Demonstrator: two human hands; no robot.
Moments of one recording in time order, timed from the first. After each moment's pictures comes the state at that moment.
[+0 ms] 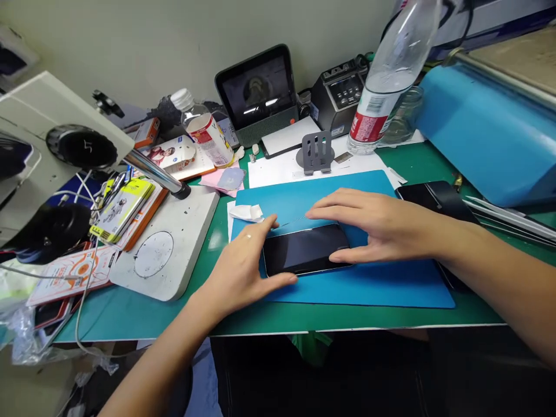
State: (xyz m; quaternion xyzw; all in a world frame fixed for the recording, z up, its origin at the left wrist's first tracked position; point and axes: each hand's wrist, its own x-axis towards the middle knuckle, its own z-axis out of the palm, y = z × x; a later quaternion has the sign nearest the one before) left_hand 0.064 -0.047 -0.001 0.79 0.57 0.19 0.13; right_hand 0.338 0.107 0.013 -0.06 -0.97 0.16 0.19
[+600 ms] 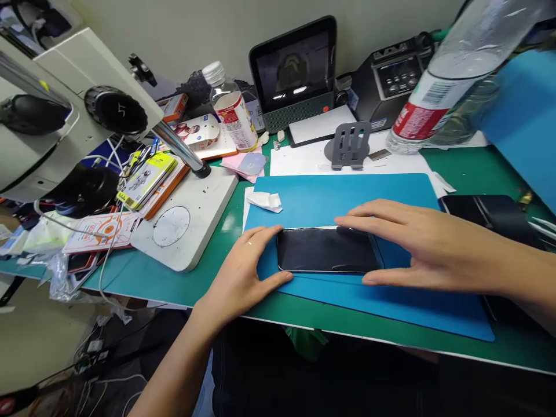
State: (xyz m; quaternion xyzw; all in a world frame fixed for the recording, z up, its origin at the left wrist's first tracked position) left_hand 0.067 -0.085 -0.010 0.68 0.66 0.23 0.21; right_hand 0.353 0.106 0.008 -0.08 -0.97 0.18 0.15
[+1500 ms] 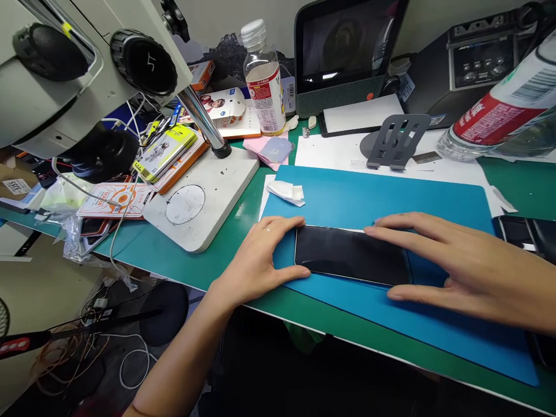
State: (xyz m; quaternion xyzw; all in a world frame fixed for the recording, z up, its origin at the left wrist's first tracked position) left_hand 0.063 -0.078 -0.012 0.65 0.66 0.28 0.25; right_hand 0.351 0.111 -0.004 -0.10 -0.97 0.21 0.12
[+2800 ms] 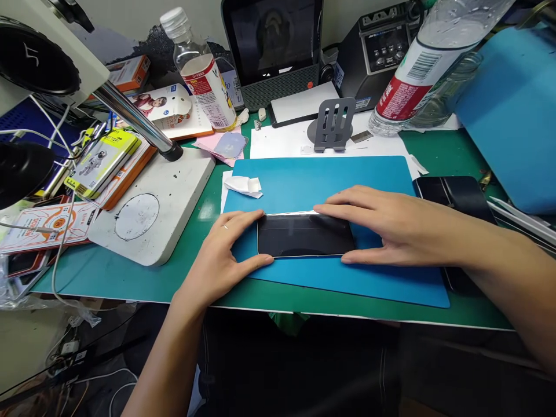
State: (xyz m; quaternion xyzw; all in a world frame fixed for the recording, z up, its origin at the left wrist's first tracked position) left_hand 0.065 -0.081 -0.016 0.64 0.69 0.26 0.21; right_hand 0.354 0.108 0.000 -0.07 -0.98 0.17 0.07
